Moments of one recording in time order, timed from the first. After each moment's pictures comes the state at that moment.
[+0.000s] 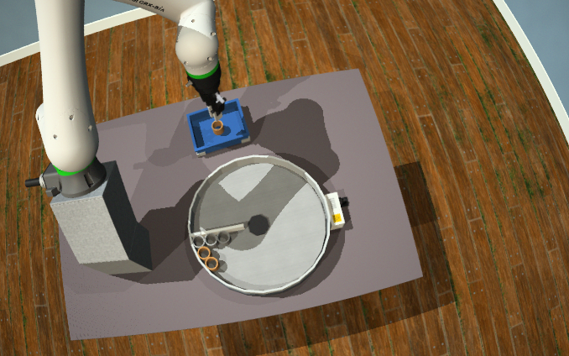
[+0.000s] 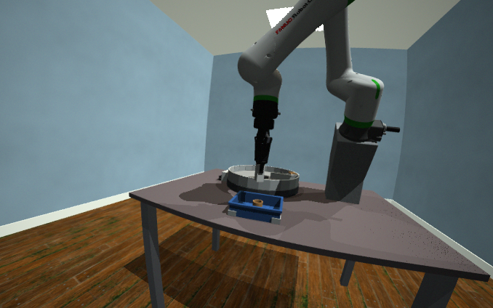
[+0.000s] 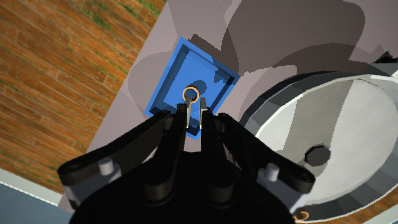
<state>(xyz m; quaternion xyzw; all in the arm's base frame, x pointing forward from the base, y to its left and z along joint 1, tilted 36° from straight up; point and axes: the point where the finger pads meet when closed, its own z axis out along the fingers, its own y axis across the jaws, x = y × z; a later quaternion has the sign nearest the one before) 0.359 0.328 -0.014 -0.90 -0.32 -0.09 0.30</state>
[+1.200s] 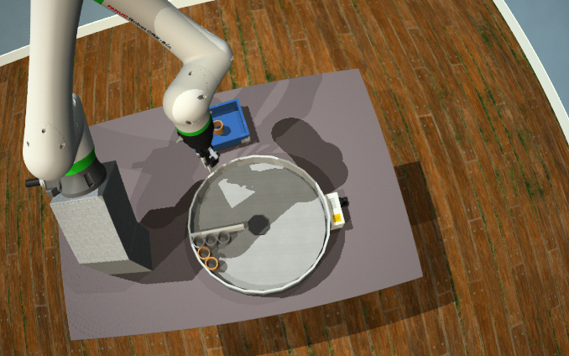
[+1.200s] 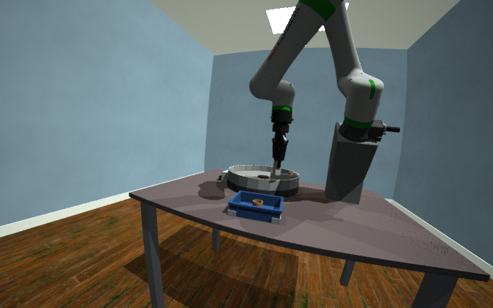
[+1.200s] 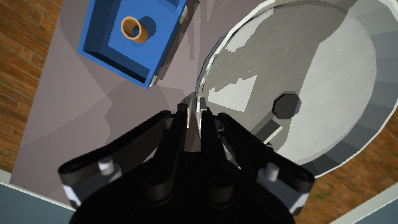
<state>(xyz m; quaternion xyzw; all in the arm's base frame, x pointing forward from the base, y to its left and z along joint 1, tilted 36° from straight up) 0.333 0.190 -0.113 -0.90 -0.31 -0.09 0.28</state>
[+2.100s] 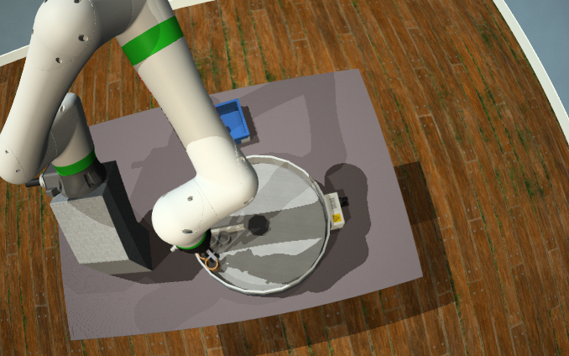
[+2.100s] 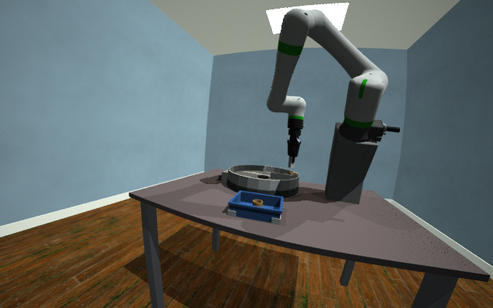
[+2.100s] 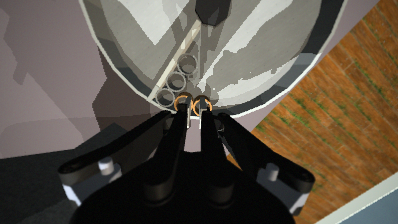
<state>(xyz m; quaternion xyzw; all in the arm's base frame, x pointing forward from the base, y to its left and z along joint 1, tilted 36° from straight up) 0.306 -0.026 -0.267 -0.90 -0.32 -0.09 0.29</state>
